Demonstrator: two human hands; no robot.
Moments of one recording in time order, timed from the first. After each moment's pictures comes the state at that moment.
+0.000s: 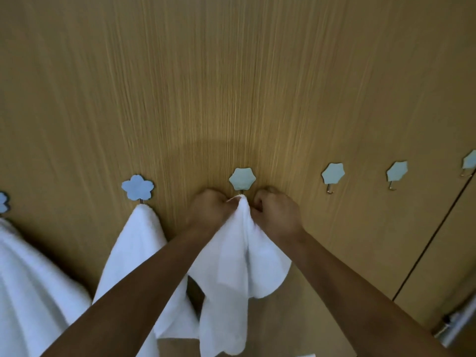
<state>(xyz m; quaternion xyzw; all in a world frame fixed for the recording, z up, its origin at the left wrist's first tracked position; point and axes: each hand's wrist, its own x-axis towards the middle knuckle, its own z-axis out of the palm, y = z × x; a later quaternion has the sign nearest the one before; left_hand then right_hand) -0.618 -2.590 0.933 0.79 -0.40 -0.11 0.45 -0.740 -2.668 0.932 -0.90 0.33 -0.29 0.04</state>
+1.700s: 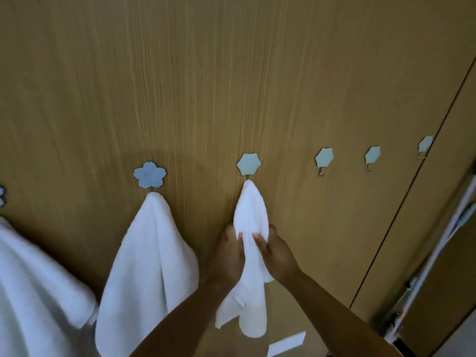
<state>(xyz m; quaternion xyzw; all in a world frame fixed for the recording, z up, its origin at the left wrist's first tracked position) -0.648 -2.567 0.811 0.77 -0.56 0.11 0.29 -0.756 -2.620 0.821 -0.81 0.39 -0.30 0.32</state>
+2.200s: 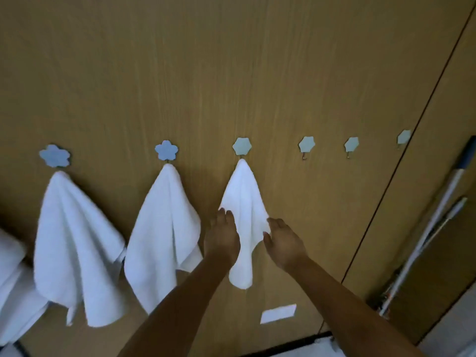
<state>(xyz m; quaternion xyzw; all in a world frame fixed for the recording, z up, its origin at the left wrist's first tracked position) -0.704 -2.480 0.827 0.82 -0.50 0.11 0.23 -0.836 -2.549 0.841 -0.89 0.42 -0.17 0.07</state>
